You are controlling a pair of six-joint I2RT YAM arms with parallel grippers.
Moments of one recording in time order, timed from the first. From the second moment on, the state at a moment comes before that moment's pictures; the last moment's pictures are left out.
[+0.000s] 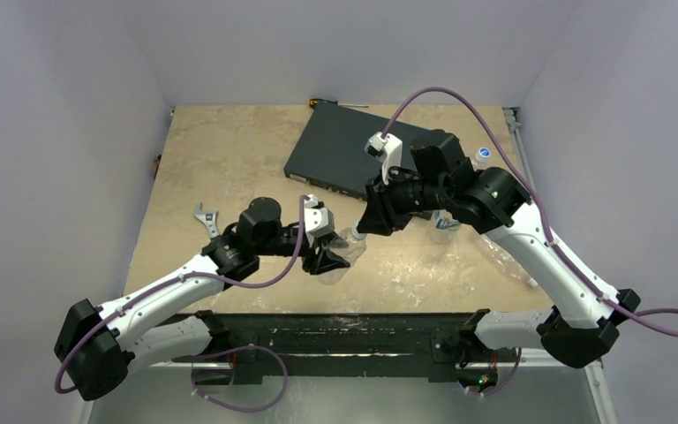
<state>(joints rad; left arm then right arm) -0.77 1.02 0.68 0.08 0.71 0.03 0.78 1.26 1.59 -1.02 -0.42 0.14</state>
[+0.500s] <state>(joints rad) -0.77 1.17 0.70 0.17 0.14 0.16 0.74 1.47 1.66 -0.91 -0.11 0.46</state>
